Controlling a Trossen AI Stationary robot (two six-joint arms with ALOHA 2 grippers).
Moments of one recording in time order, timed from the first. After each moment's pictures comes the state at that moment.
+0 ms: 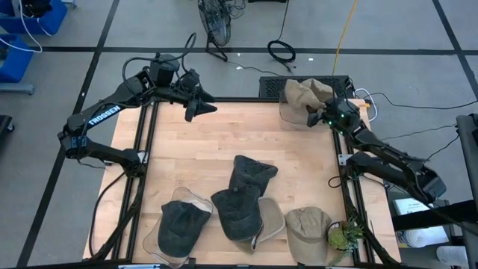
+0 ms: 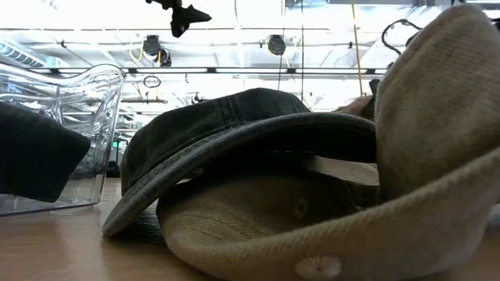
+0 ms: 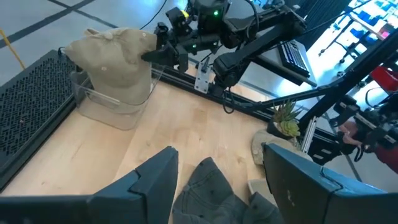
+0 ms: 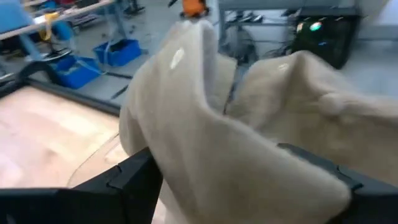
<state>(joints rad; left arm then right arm) 0.59 1.28 1.40 -0.57 0.62 -0.13 -0.97 0.77 0.28 0.20 0.03 0.16</state>
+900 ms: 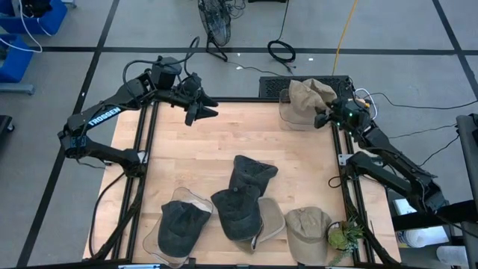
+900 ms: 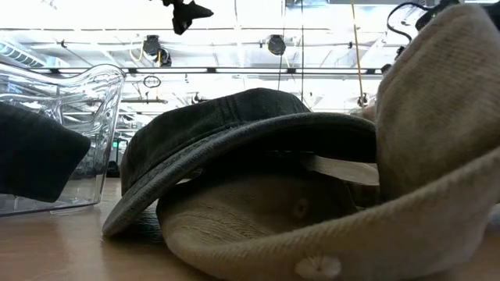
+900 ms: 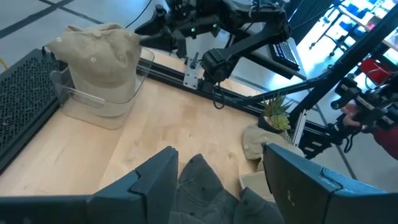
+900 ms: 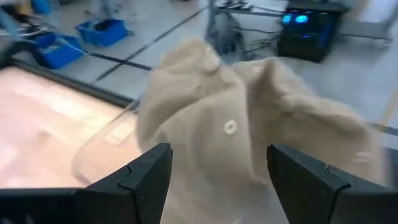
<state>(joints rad) 0.55 1.28 1.40 -0.57 0.62 -0.13 -0.97 0.58 0.43 -0.22 0.08 0.11</state>
